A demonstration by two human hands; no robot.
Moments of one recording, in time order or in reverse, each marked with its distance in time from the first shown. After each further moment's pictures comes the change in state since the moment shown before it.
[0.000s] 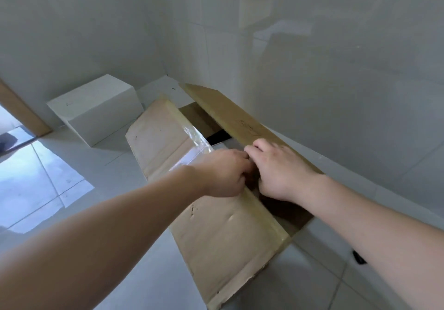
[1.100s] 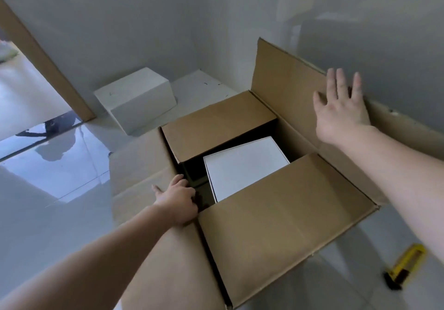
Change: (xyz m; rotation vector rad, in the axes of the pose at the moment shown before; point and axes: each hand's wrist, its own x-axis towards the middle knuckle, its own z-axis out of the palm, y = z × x) left_hand -0.098 -0.088 0.087 -0.061 -0.231 -0.799; right_hand 0.088 0.088 -0.024 -0.713 0.119 0.347
